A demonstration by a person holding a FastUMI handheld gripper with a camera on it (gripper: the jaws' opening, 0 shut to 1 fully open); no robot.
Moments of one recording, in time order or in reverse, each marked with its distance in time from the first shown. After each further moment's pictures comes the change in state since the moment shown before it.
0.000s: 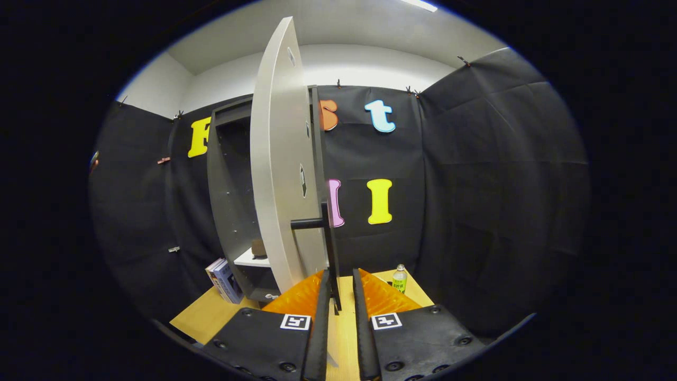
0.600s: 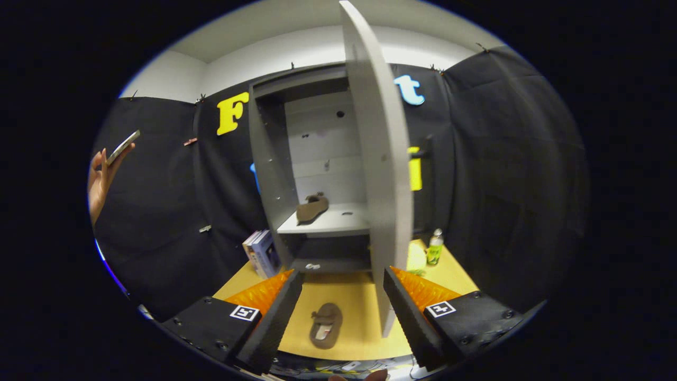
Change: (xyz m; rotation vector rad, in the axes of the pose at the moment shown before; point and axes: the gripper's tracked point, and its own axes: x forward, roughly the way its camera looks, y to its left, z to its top) arm -0.036 0.129 -0.111 0.026 0.270 0.210
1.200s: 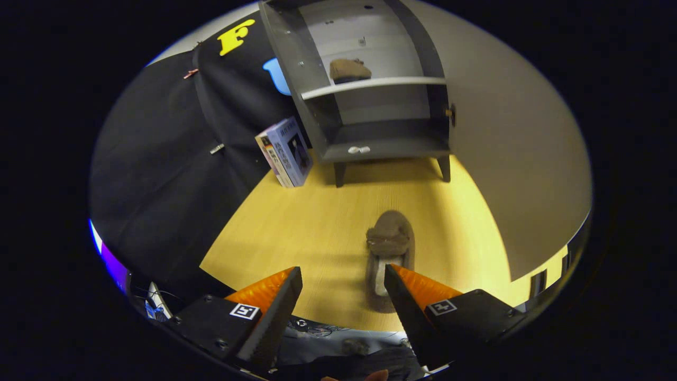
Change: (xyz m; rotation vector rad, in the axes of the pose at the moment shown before) arm 0.111 0.046 -0.268 0.037 0.480 0.046
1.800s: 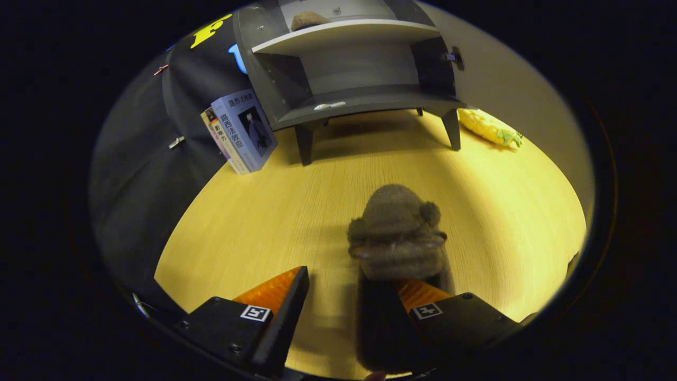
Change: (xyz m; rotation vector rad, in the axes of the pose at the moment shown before) arm 0.154 -0.035 -0.012 0.044 -0.077 -0.121
